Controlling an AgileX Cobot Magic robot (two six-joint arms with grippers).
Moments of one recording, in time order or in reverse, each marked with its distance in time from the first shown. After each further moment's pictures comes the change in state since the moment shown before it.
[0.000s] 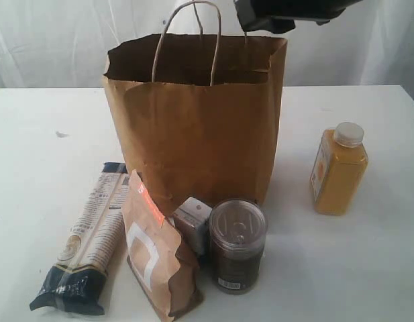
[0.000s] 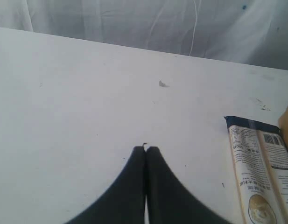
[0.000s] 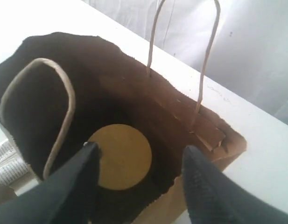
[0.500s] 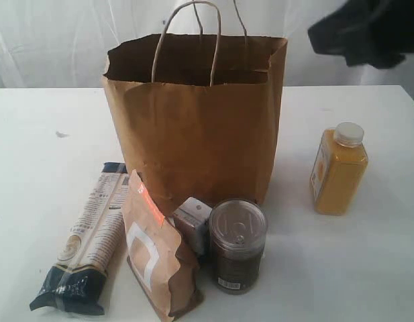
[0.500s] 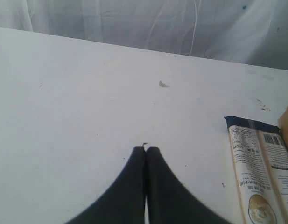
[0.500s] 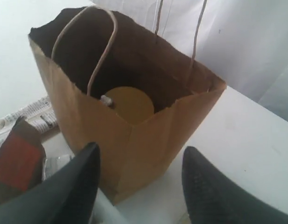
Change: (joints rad) left arm 0.000 0.000 0.000 0.000 0.000 0.000; right arm 0.000 -0.390 0.250 -0.038 0.079 0.000
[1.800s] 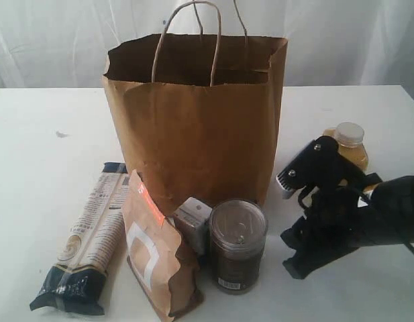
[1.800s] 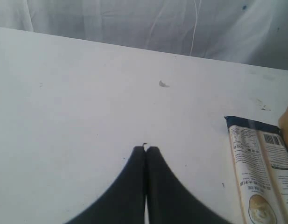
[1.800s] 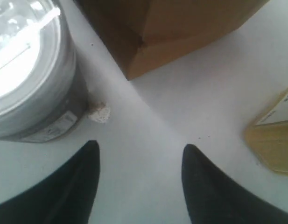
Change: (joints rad) left arm 0.000 0.000 0.000 0.000 0.000 0.000; right arm 0.000 0.346 0.598 0.128 -0.502 -0.288
